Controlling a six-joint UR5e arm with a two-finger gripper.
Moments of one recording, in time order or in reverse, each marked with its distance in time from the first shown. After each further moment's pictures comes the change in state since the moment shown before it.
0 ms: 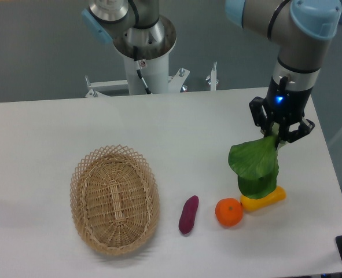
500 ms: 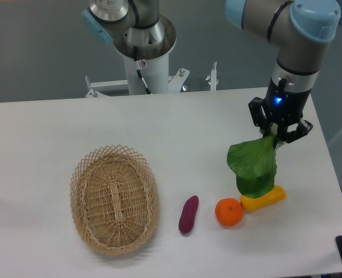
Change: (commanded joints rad) arm 0.015 0.020 -0.064 0.005 0.005 0.081
